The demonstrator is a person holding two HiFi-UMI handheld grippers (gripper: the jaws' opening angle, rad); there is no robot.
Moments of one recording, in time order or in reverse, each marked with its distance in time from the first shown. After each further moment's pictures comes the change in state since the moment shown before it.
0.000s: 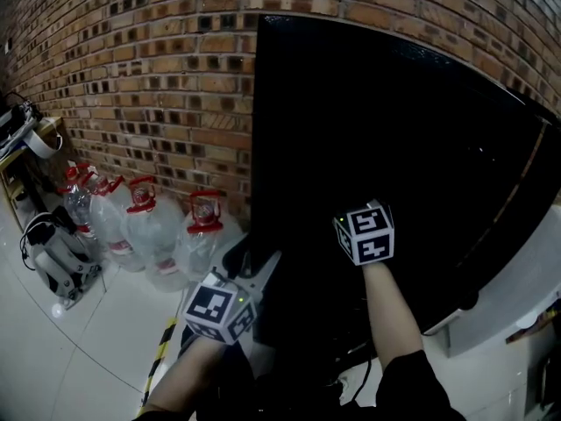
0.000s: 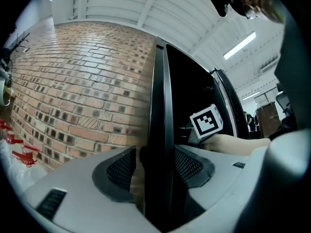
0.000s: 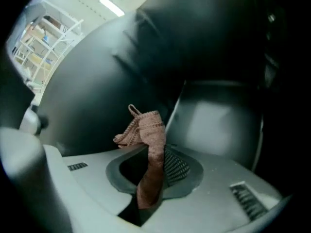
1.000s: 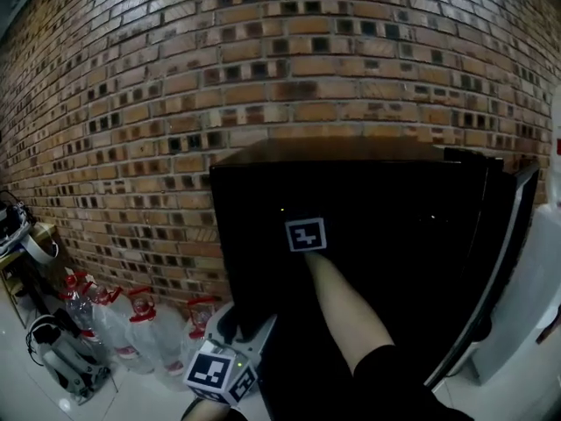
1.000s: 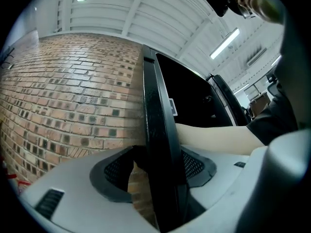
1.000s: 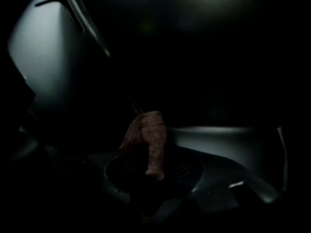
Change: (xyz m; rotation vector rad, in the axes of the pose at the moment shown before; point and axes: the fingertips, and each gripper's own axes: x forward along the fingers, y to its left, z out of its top) left arm 0.032 -0.011 0.085 0.125 -0.082 -0.071; right arm 0.101 -0.089 0.180 0.079 -0.236 -0.277
